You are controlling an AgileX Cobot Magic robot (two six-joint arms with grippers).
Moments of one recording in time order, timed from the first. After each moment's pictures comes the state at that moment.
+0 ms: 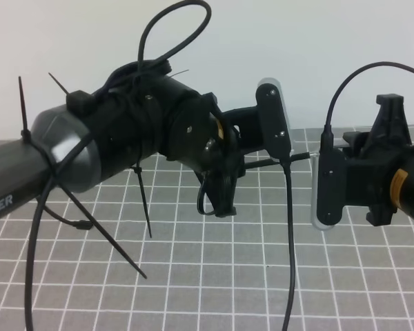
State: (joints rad) left arm -0.68 1.75 -1.48 0.05 0.63 0.74; right arm 0.62 1.47 -0.83 -1.74 0.36 0.43
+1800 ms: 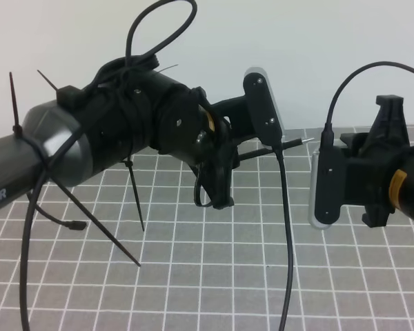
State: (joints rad) left arm -0.65 1.75 -1.48 0.03 0.61 0.72; right arm 0.62 1.47 -0.83 -1.79 0.34 0.46
